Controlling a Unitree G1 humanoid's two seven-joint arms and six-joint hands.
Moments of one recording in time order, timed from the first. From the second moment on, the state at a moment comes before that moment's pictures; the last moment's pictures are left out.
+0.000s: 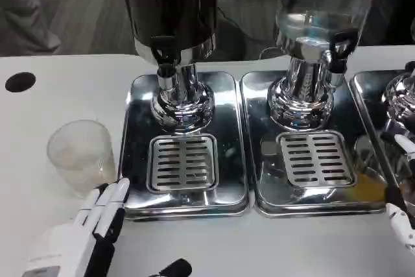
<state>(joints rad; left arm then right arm) 0.75 0.35 -0.06 -0.44 0.84 -0.25 0.22 0.52 -0.52 -0.14 -0.24 -0.67 -0.39 -0.23</state>
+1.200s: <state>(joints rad) 0.71 0.33 0.01 -0.44 0.75 -0.25 0.22 0.52 -0.50 -0.17 -0.24 -0.66 -0.40 -0.21</state>
